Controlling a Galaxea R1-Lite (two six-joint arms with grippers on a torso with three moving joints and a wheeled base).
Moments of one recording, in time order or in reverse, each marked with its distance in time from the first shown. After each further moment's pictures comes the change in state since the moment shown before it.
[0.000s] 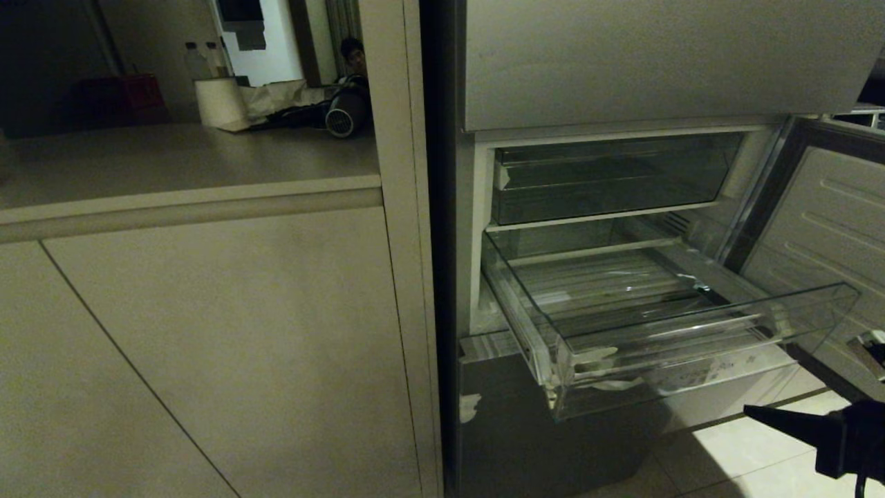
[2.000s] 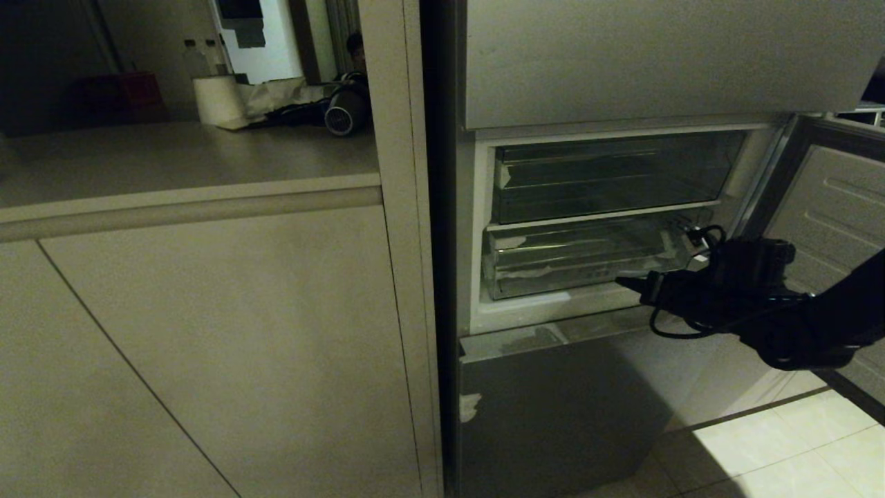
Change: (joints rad) left arm 0.000 0.000 0.000 0.000 0.000 0.000; right arm 0.290 0.720 -0.685 -0.411 -0.196 0.419
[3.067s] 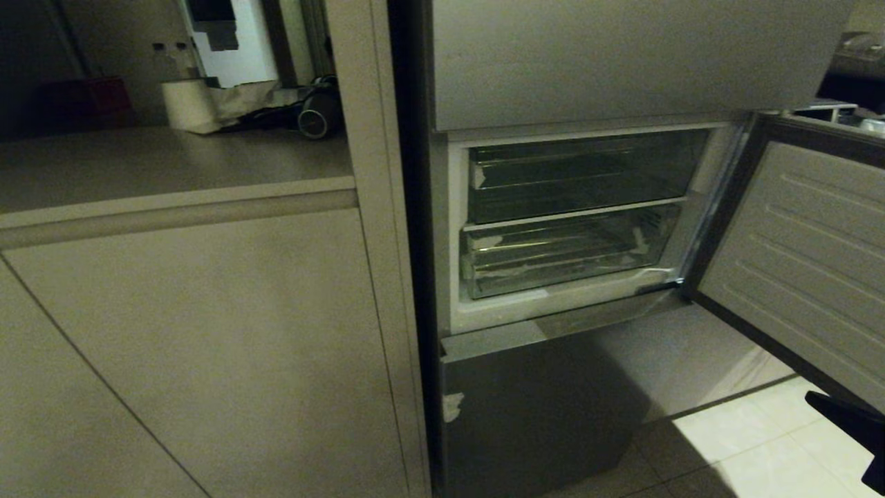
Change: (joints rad) left arm 0.000 0.000 0.000 0.000 0.000 0.000; right arm -0.231 -1.138 0.857 0.264 -0.091 -0.163
